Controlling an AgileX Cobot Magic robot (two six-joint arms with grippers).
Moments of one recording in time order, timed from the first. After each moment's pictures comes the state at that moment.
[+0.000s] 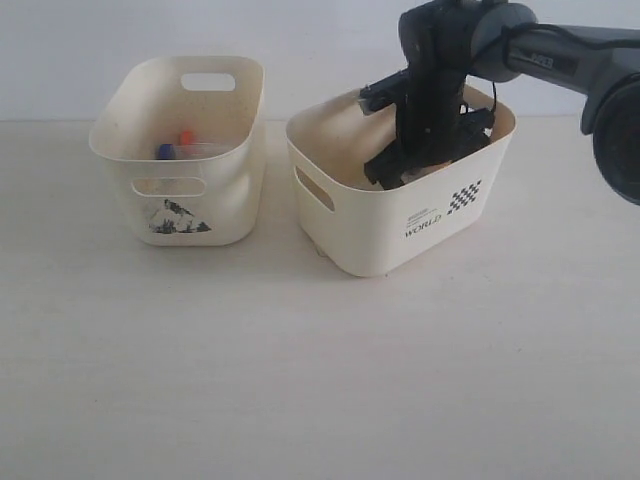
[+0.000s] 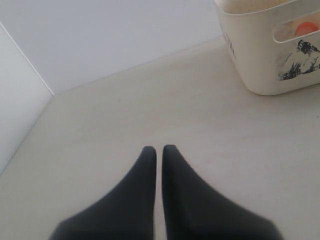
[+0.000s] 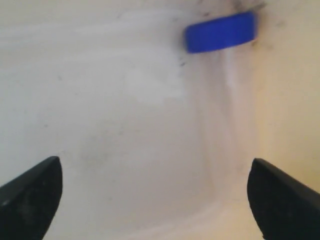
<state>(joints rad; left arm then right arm) -0.01 0.00 0.00 0.38 0.35 -0.03 0.27 2.41 -2.09 -0.19 1.13 -0.03</state>
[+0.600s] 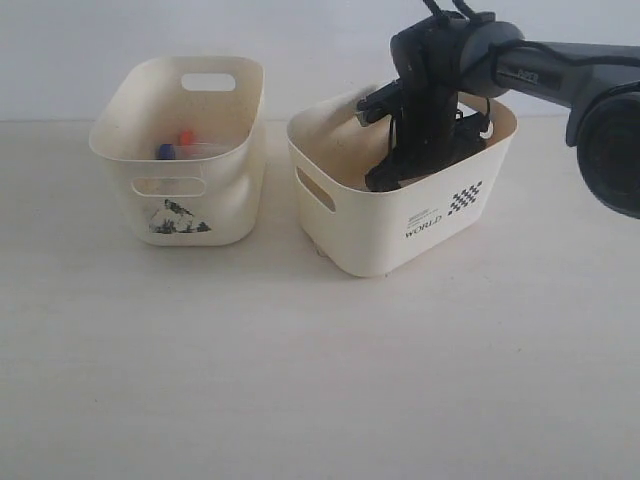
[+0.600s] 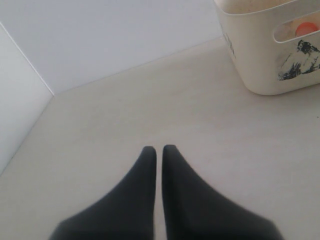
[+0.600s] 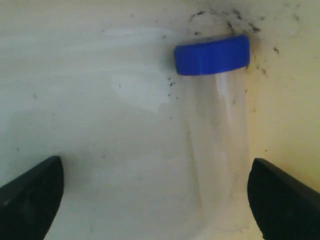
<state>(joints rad) -0.01 0.00 0.00 0.38 0.35 -0.03 0.28 2.46 -2.09 -0.26 1.08 -0.02</state>
